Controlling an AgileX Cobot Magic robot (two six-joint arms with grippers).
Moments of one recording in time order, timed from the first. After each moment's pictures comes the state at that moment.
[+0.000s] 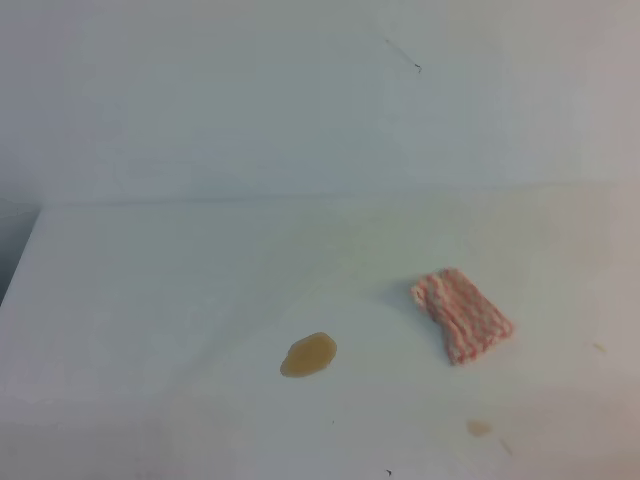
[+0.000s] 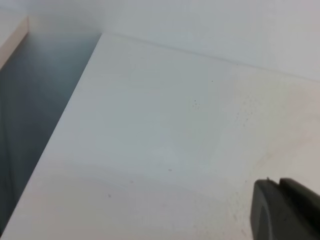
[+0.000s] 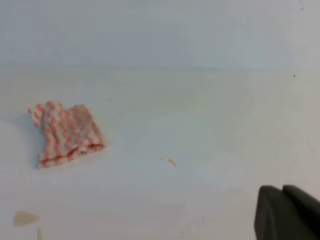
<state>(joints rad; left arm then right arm) 0.01 0.00 0.00 -0.13 0.32 -0.21 0.01 -0.01 0.00 0.07 0.30 -0.12</state>
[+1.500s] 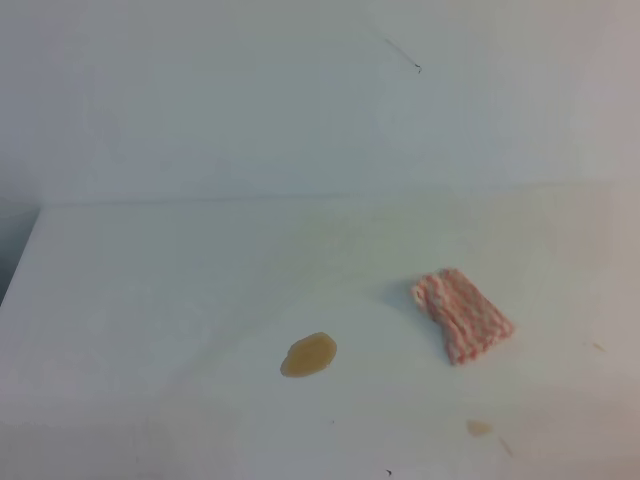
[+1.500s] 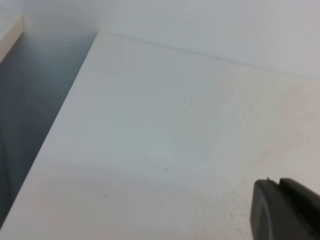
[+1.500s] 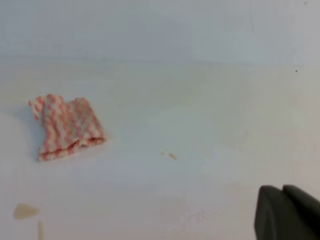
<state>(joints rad) 0.00 0.00 0.00 -0.13 0.33 -0.21 0.01 -0.01 0.00 0.08 0.31 -0.13</state>
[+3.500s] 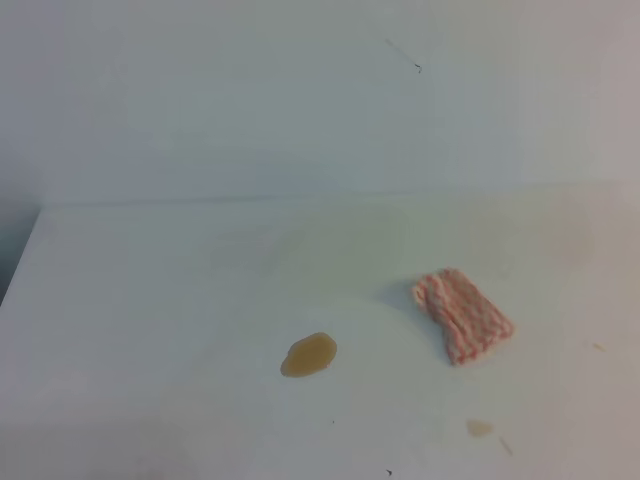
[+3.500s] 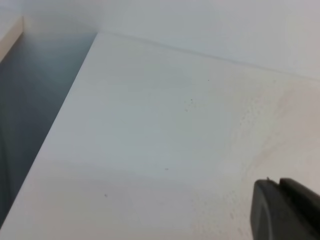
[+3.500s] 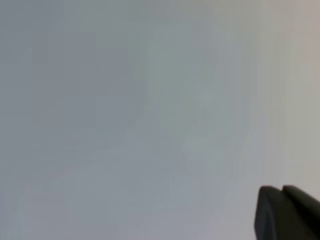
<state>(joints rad) 0.00 0.00 0.00 -0.13 0.32 -0.21 0.01 0.37 -0.70 0.29 0.07 -0.23</state>
